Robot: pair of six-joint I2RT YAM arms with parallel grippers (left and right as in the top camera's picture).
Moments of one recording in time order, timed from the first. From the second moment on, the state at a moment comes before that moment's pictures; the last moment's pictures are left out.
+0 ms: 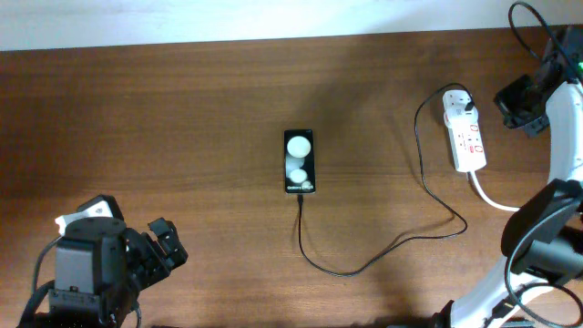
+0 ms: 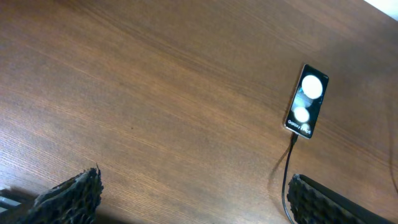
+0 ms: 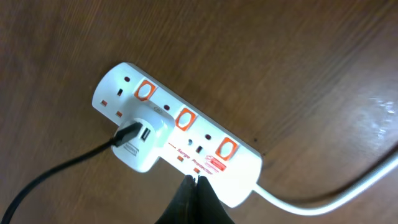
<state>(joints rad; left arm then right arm) -0.17 0.79 1.31 -1.44 -0.15 -0.59 -0.40 1.98 1.80 -1.03 0.00 0.64</state>
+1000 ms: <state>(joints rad) -0.17 0.79 1.31 -1.44 -0.15 -0.59 -0.37 2.25 1.80 -0.87 -0.05 0.64</state>
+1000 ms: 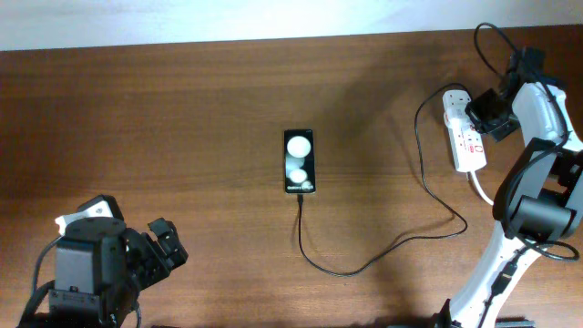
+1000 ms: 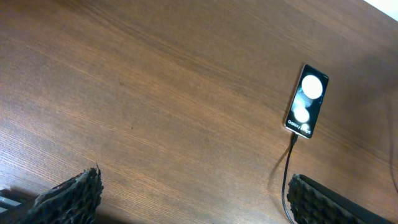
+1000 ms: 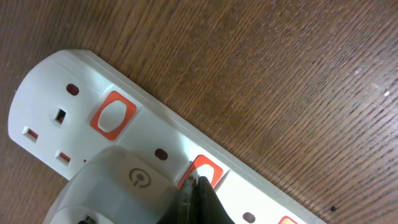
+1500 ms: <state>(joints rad) -0.17 0.79 1.31 -1.44 -0.15 -0.59 -0.35 2.28 1.84 -0.93 -0.04 0.59</state>
